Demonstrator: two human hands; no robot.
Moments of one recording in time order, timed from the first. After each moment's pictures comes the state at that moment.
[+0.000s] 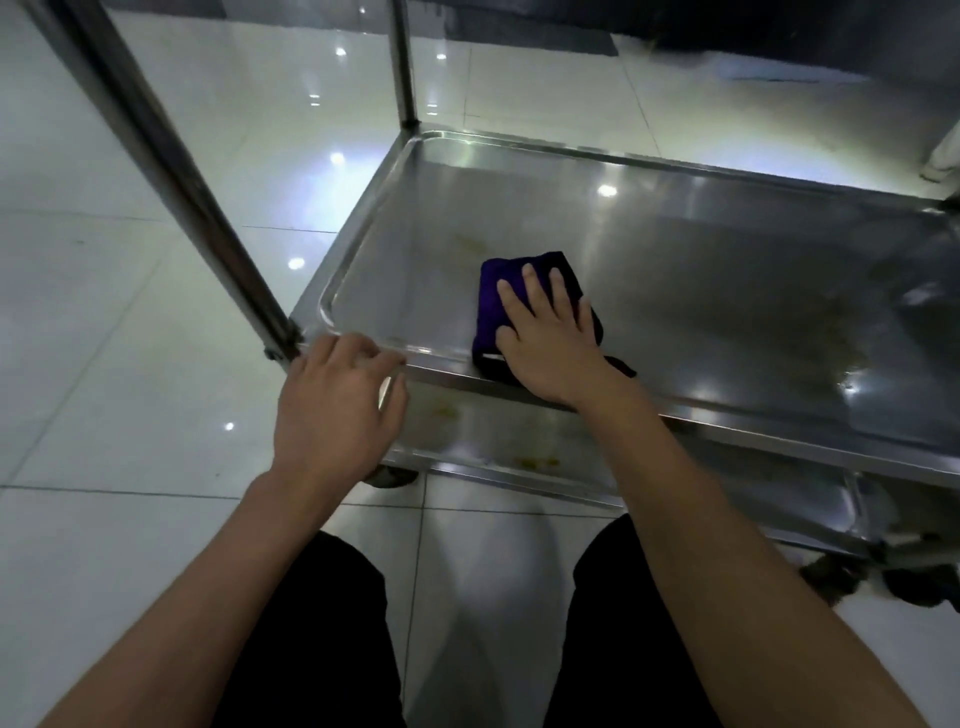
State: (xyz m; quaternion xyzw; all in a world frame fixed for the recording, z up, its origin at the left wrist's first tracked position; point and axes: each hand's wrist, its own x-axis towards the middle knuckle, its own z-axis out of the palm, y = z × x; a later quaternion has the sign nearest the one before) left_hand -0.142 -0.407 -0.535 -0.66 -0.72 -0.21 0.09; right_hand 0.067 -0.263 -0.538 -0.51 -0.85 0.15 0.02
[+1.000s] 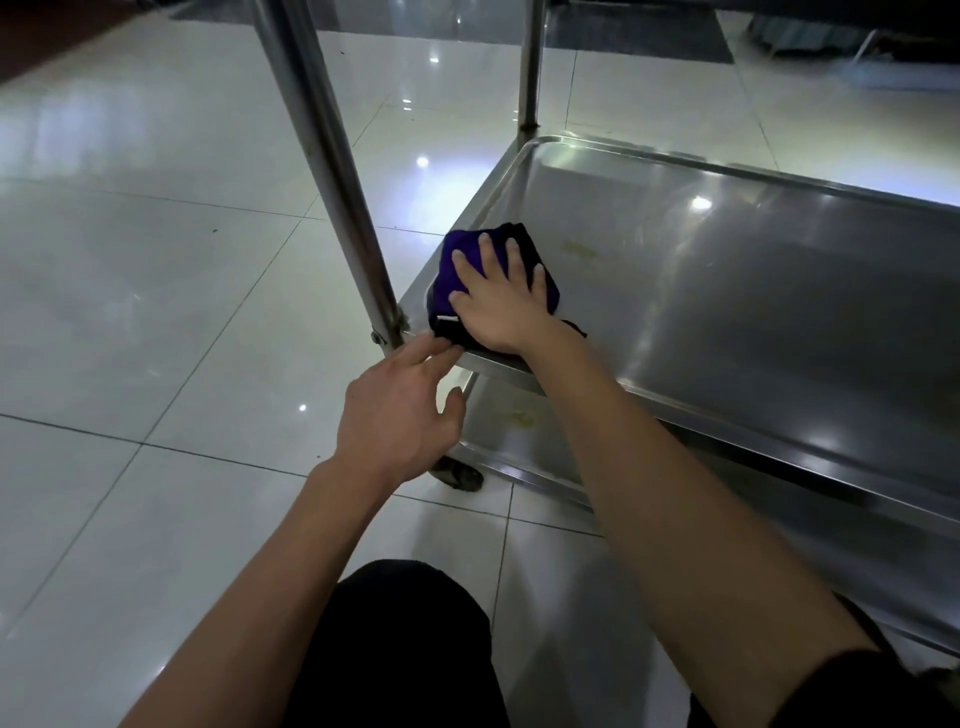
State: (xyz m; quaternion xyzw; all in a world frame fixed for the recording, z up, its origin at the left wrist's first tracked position) left_hand -0.216 -0.429 -0.535 -0.62 -0.76 -0.20 0.02; right_hand -0.140 -0.261 -0.526 -0.44 -0.88 0.17 0.01
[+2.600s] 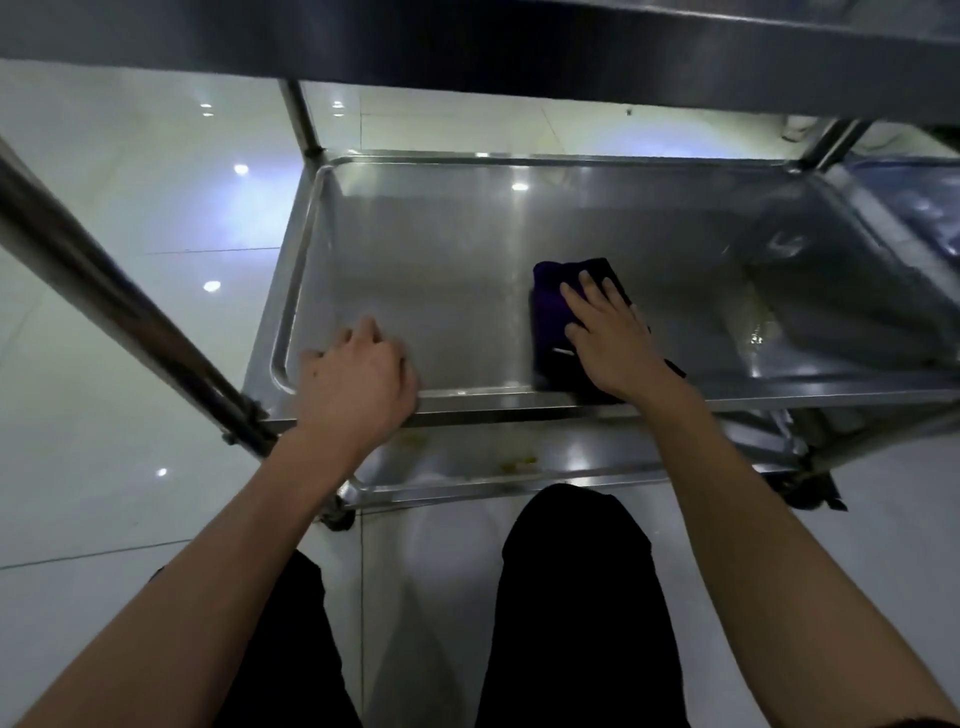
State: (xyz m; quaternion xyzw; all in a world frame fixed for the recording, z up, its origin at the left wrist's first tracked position) left_hand -0.039 -0.359 -0.506 -0.70 -0.71 -0.06 -0.01; right_hand 0.250 -0.268 -0.533 -0.62 -0.77 0.14 0.07
